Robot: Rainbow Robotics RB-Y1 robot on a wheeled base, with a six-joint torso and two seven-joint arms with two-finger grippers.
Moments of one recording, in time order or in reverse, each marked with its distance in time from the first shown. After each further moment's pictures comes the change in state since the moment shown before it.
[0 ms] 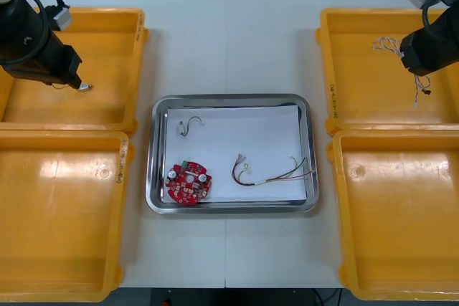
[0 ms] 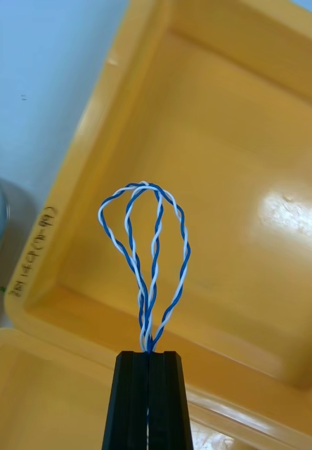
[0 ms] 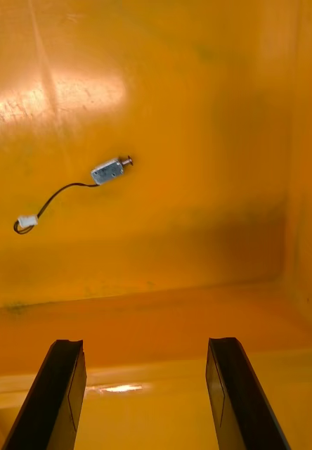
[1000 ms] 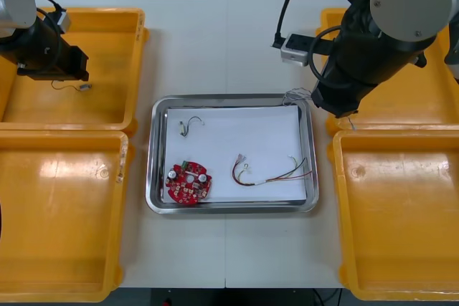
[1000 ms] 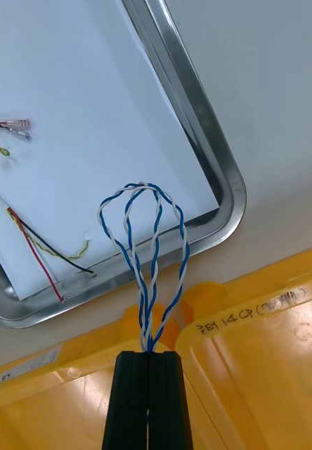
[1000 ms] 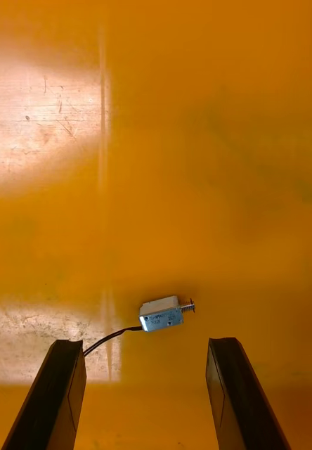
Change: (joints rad) right arm -0.171 -0.060 0.548 -0.021 -0.282 0.000 0.062; left arm -0.072 0.003 -0.091 0.410 0.024 -0.457 -0.005
